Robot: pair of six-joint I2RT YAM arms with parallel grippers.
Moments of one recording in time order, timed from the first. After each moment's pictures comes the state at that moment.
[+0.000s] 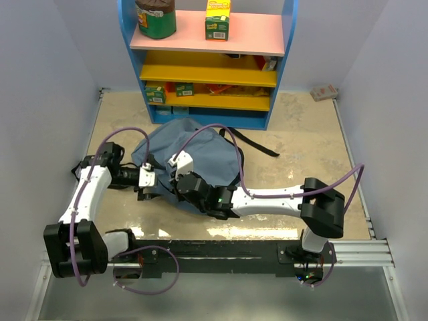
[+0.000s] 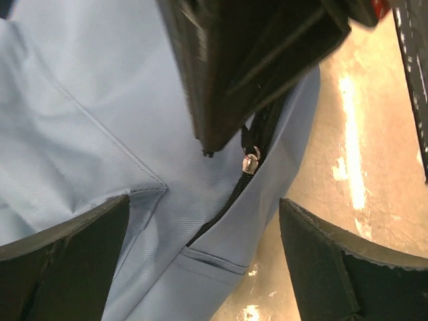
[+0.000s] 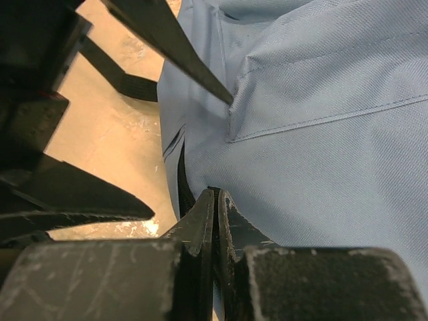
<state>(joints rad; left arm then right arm) 0.12 1.18 0.84 -1.13 1.09 1.81 1.29 1.71 1.15 0.14 0.52 0.41</state>
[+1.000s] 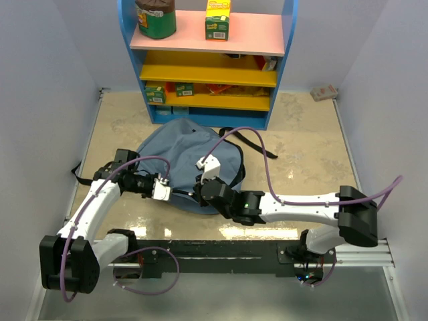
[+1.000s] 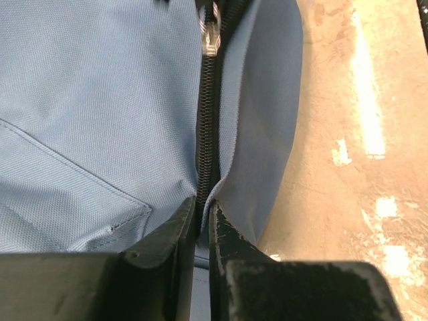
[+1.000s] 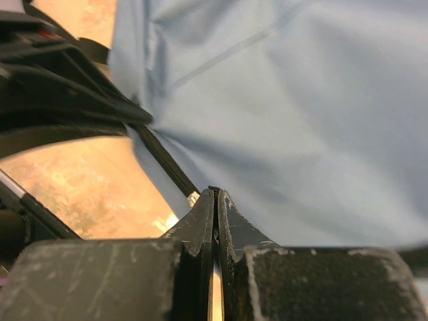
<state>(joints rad) -0.10 1.06 0.68 -0.85 0.87 1.63 1.29 1.46 0.93 0.03 0.56 0.54</state>
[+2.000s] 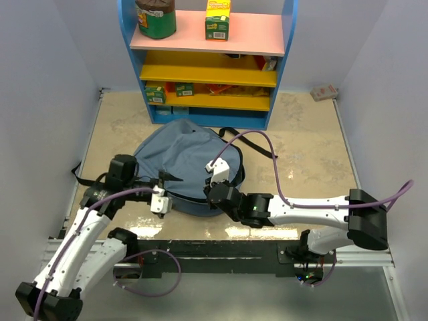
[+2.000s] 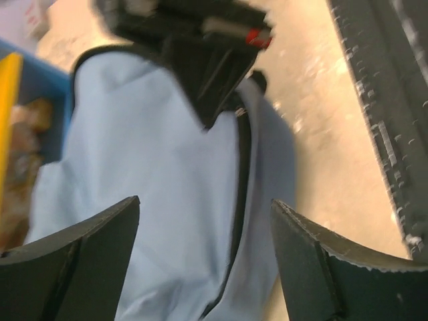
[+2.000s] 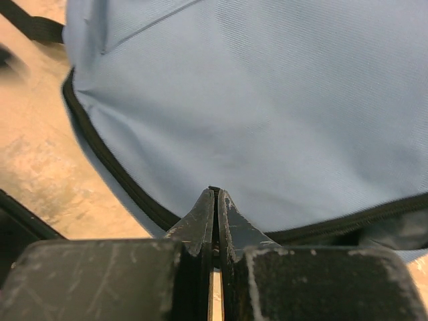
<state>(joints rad) -0.27 0.75 0.79 -0.88 0.98 1.33 1.29 1.36 0.83 -0.05 0.60 0.56</state>
